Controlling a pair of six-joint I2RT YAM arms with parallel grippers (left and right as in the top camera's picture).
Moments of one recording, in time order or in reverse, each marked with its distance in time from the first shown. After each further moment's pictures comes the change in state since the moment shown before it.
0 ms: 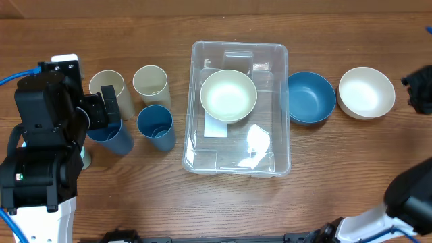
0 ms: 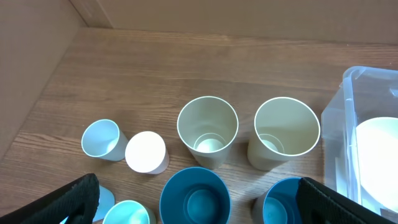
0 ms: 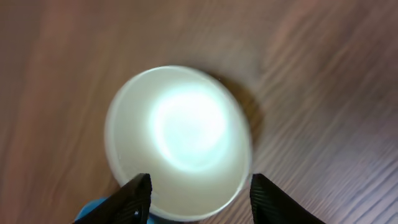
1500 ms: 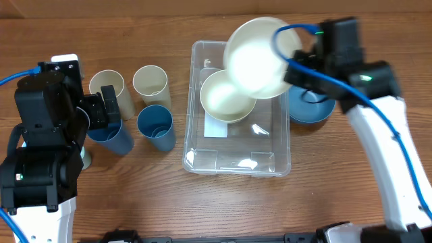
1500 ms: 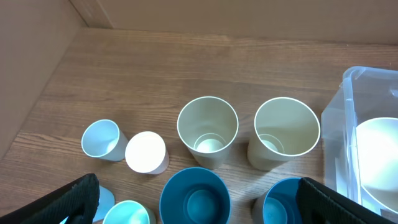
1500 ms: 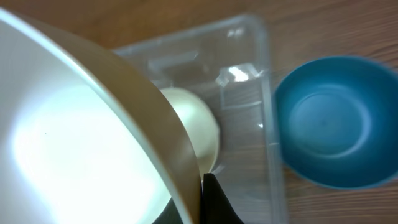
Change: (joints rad) left arm 0.000 0.000 0.000 0.000 0.000 0.000; right arm 0.855 -0.291 -0.011 -0.039 0.072 -0.026
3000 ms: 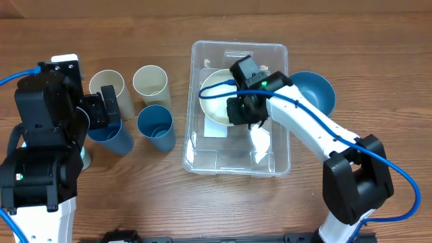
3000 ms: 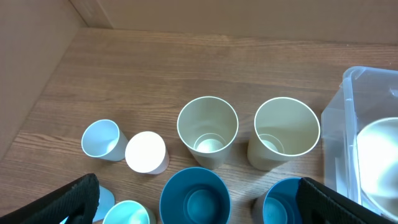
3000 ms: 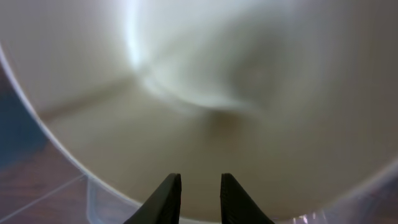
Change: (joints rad) left arm 0.000 0.000 0.000 0.000 0.000 0.000; right arm 0.257 0.340 -0.213 0.157 -0.064 -0.127
